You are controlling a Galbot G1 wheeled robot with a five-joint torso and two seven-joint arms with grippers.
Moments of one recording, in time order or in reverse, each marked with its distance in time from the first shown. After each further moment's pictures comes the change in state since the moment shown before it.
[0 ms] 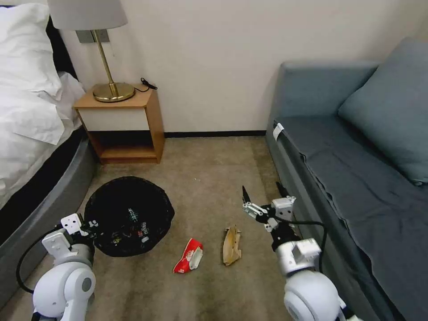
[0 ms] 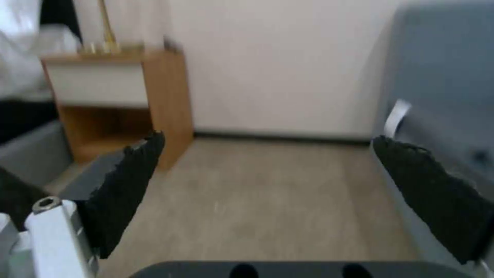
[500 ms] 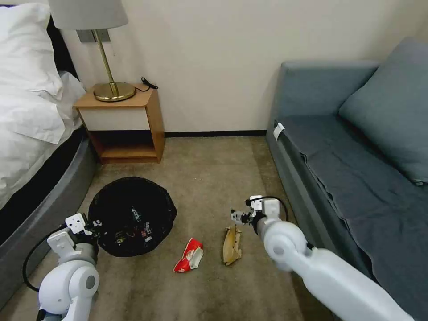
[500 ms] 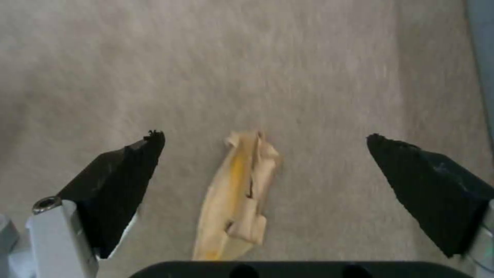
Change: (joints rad) left arm -0.017 -0.011 0.016 0.040 0.007 -0.010 0.009; right arm 0.555 -0.071 -0.392 -0.368 0.866 -0.440 0.433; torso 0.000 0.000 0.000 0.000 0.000
